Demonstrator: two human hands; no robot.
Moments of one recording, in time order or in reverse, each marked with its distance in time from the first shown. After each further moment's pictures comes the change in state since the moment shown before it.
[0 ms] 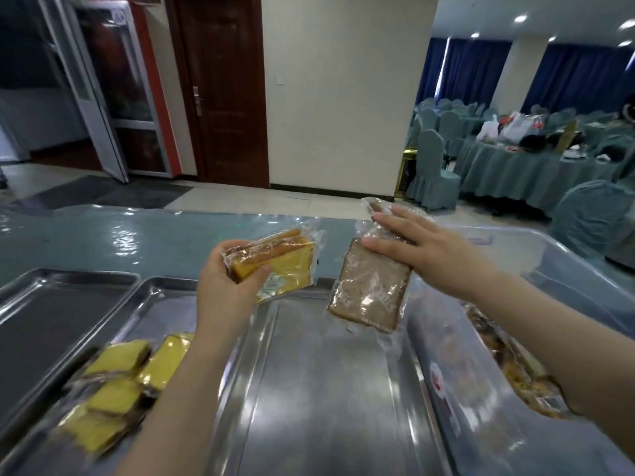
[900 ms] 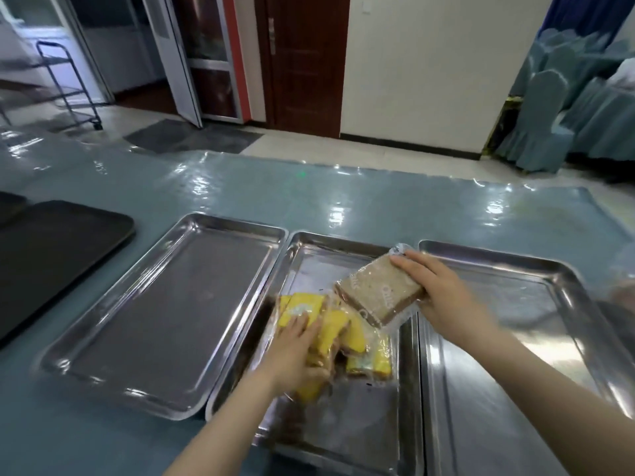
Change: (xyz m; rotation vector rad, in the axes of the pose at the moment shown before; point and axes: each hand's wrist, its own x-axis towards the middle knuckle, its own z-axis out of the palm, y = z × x) left_hand 0.025 -0.223 -0.281 0.931 -0.856 -0.210; right_hand 0.184 -0.263 0.175 0.539 -0.086 0.388
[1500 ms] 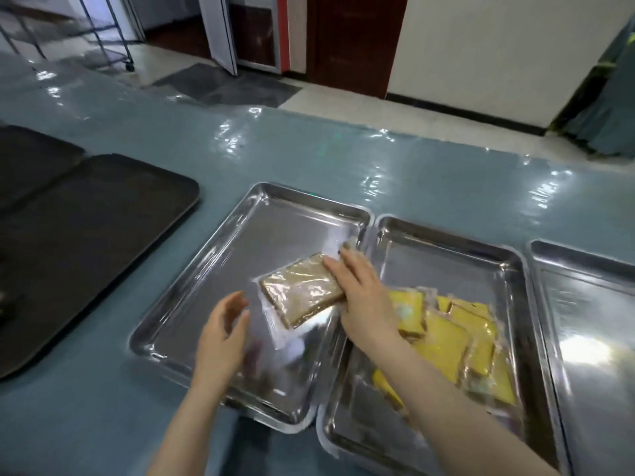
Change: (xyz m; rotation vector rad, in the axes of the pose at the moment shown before) left_hand -0.080 -0.204 -0.089 -0.740 0.728 -0.350; right_hand 0.109 -0.204 0.209 0.114 -0.043 -0.011
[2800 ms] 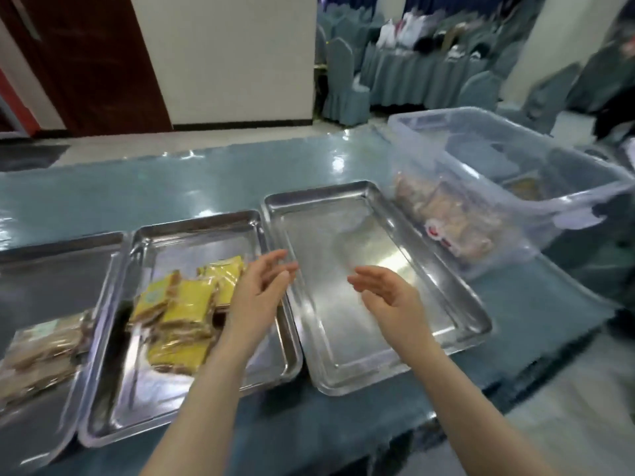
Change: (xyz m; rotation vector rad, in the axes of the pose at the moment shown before) left_hand -0.239 0.211 0.236 -0.369 -0.847 0.242; right_hand -0.342 0.102 -0.249 0.673 0.648 0.619
